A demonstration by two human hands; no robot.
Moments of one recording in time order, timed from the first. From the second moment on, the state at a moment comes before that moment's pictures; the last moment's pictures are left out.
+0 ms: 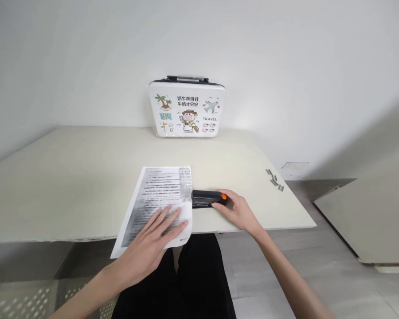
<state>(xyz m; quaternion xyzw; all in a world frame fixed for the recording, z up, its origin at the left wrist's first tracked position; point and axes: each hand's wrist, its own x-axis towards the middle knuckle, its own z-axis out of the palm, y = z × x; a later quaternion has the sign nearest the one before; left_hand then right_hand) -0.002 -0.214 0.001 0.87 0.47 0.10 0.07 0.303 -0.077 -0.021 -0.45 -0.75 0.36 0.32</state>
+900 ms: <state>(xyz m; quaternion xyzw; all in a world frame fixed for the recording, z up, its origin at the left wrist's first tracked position) 0.005 -0.103 -0.011 0.87 0.45 0.12 0.16 0.214 -0.057 0.038 -0.49 -0.81 0.26 0.18</state>
